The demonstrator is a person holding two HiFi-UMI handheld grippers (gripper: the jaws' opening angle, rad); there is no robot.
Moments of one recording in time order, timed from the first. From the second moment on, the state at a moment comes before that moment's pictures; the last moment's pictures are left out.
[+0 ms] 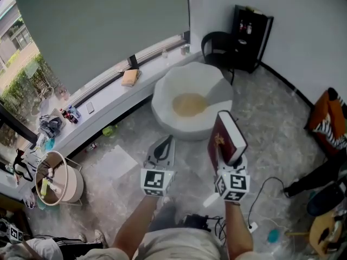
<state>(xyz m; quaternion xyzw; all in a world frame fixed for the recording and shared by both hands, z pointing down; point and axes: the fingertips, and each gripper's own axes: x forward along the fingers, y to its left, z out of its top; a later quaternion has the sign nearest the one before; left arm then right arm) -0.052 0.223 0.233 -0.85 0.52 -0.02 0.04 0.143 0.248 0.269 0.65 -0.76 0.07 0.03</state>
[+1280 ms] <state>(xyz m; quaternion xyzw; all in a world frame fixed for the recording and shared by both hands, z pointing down) -0.158 -0.089 0.254 -0.86 0.51 0.01 0.02 0.053 -0.043 0.273 0.69 -0.72 0.06 0.07</state>
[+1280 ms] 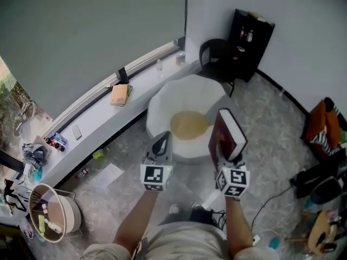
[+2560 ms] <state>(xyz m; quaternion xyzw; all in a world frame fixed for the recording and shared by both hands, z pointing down) 0.016 -0.387 0.333 -0.87 0.48 -0.07 -0.03 0.201 -0.336 0.391 0.67 -0.71 0.19 0.10</state>
